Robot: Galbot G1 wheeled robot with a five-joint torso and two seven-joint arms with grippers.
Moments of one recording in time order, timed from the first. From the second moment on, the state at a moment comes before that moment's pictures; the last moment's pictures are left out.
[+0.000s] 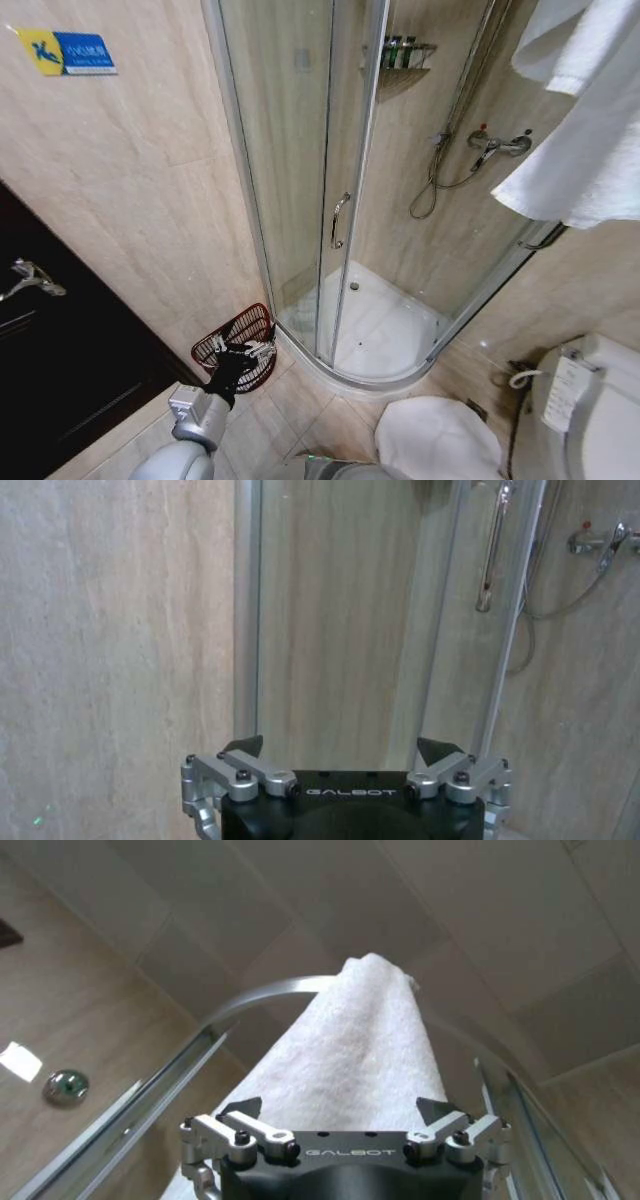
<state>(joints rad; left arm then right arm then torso) 1.91 -1.56 -0.57 -2.50 -0.07 0.26 0.15 -0.64 0.56 1.04 2.13 0.97 0.00 0.04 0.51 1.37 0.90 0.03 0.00</state>
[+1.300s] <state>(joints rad) 1.91 -1.56 -0.57 -2.50 -0.07 0.26 0.15 0.02 0.67 0.47 1.94 1.16 -0.26 0.17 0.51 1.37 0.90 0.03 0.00</state>
